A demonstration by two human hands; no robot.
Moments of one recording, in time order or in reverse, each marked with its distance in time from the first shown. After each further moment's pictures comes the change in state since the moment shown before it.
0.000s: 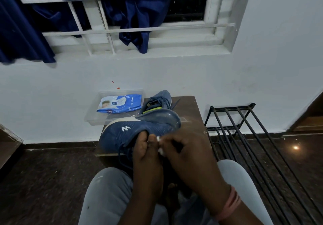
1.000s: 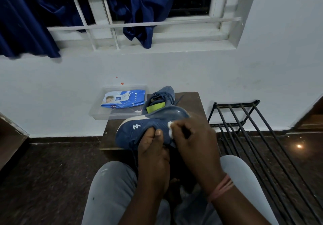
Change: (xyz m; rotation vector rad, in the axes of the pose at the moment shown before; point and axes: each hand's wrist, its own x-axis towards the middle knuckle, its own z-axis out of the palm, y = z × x) left_hand -0.008 0.013 0.004 -0.088 -0.026 -0.109; right_hand 0.007 0.017 0.013 -0.062 0.199 0.042
